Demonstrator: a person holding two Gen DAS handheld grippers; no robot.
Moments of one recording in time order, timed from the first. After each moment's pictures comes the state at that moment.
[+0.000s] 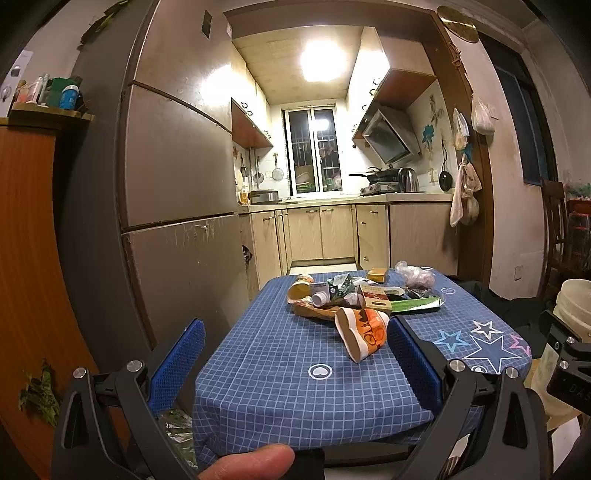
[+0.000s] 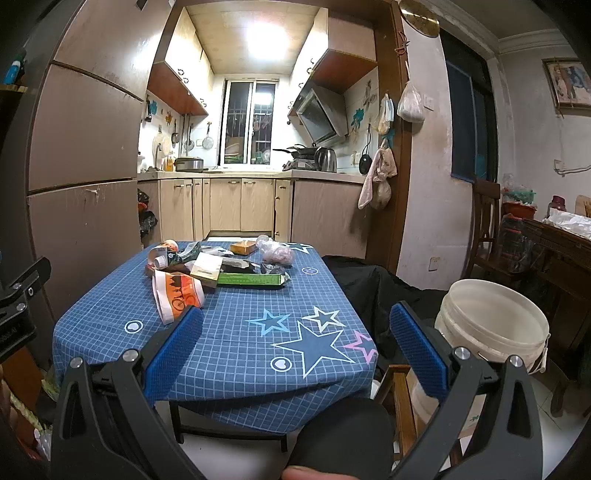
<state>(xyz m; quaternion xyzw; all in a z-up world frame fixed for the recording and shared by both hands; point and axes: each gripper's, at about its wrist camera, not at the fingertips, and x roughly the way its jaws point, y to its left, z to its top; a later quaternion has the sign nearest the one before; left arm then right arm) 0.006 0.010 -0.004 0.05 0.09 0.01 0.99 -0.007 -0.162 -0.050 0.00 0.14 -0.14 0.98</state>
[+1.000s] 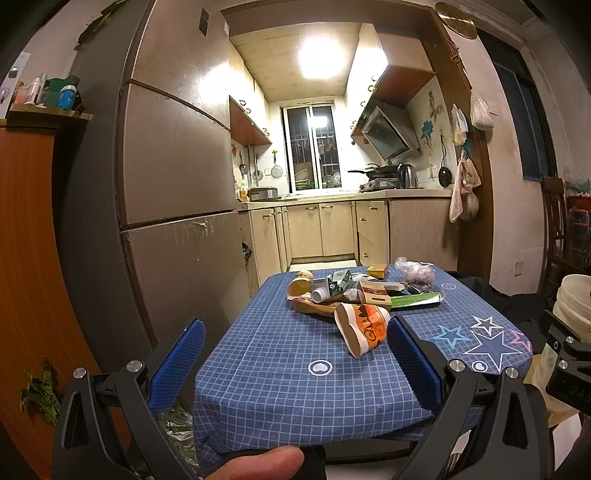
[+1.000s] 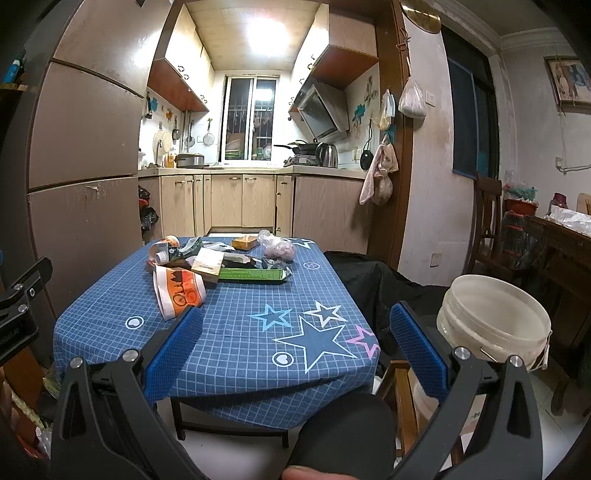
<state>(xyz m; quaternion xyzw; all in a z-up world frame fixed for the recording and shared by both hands) 0.007 0.006 -0.008 0.05 0.10 0.01 0.99 -0.002 -0.158 -0.058 0.00 0.15 -0.14 0.98</state>
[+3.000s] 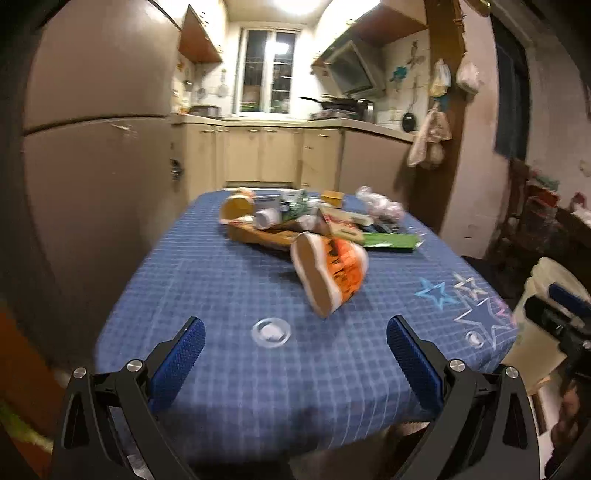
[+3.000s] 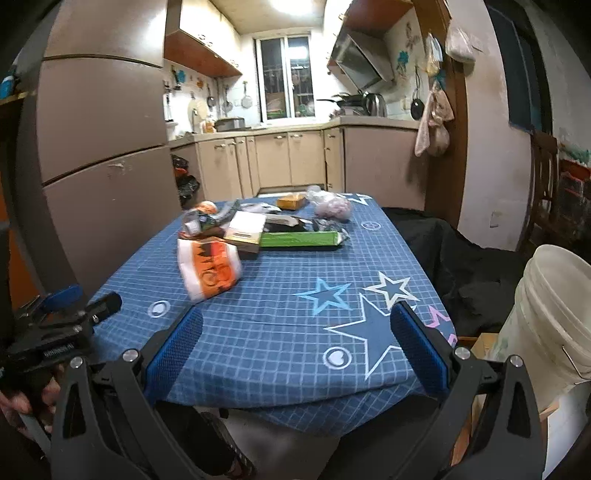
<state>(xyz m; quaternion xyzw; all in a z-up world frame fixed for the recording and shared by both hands) 0.146 0.021 -0.066 -0.01 0.27 -0.15 0.95 0.086 -0.181 -0.084 0.05 0.25 -0.03 0.97</state>
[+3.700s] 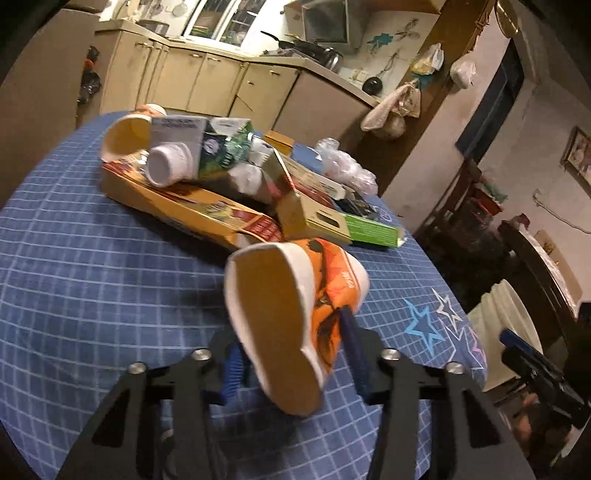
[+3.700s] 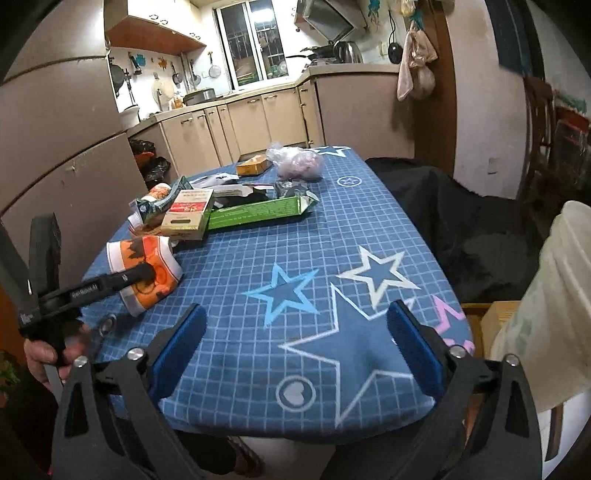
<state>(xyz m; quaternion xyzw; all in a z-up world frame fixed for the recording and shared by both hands) 0.301 -0.014 -0.126 -0.10 0.38 -0.30 0.87 0.161 -0.236 -0.112 0.11 0.32 -0.03 0.94</state>
